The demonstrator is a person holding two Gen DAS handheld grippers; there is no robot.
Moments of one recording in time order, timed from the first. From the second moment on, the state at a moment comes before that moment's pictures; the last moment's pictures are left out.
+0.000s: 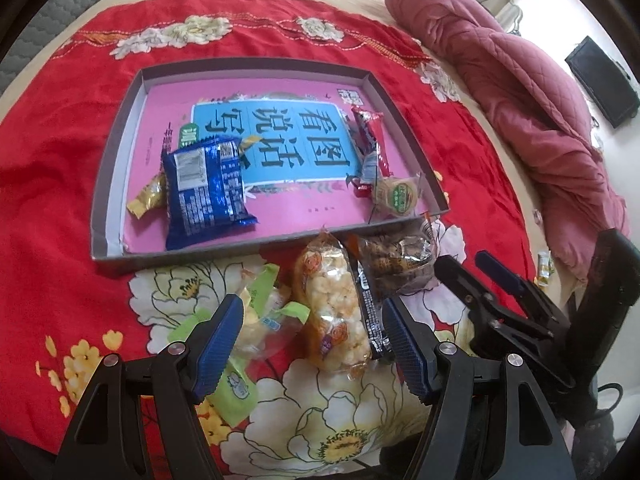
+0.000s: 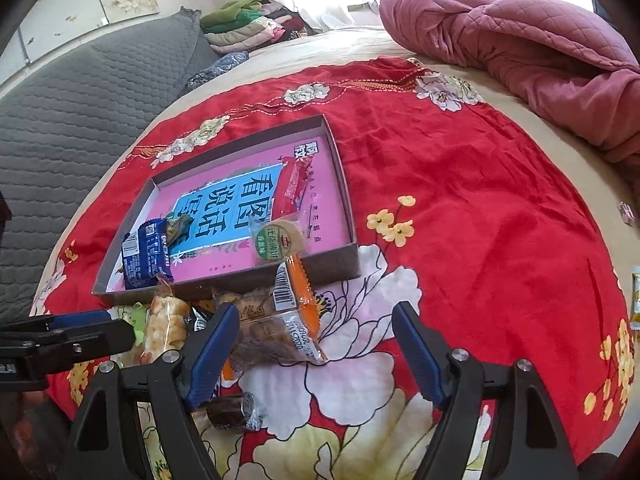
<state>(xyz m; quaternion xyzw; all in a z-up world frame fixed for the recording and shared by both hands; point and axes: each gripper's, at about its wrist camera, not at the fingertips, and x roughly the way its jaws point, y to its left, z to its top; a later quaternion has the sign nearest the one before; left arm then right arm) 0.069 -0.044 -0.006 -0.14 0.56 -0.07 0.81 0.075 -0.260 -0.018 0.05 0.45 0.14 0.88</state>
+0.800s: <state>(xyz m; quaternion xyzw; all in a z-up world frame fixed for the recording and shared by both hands) 0.075 -0.060 -0.013 -0.09 0.57 -0.05 0.82 0.111 -0.243 -0.030 0.02 0.51 0.23 0.83</state>
